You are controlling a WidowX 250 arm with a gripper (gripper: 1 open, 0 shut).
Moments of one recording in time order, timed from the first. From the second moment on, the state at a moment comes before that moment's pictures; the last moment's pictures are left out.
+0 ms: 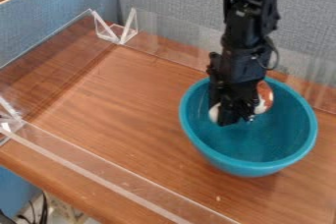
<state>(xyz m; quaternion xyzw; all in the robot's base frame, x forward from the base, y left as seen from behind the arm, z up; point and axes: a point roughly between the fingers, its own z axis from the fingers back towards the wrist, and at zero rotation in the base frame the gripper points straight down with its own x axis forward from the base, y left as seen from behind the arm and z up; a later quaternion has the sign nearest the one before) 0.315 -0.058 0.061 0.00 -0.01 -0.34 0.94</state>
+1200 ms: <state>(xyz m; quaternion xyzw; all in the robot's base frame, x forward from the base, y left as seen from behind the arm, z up) 0.312 -0.066 0.071 0.02 0.01 -0.21 0.98</state>
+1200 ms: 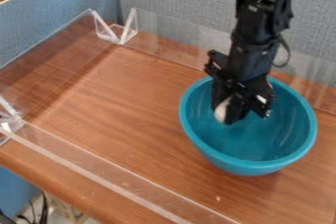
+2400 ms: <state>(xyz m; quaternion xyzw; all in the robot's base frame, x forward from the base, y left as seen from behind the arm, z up) 0.316 -0.046 0.120 0.01 0.00 -0.28 0.96</state>
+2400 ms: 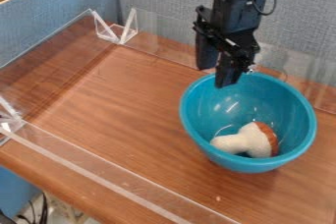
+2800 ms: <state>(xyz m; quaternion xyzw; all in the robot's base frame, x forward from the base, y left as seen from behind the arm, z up) 0.301 -0.056 0.156 0.01 -0.02 -0.27 0.96</state>
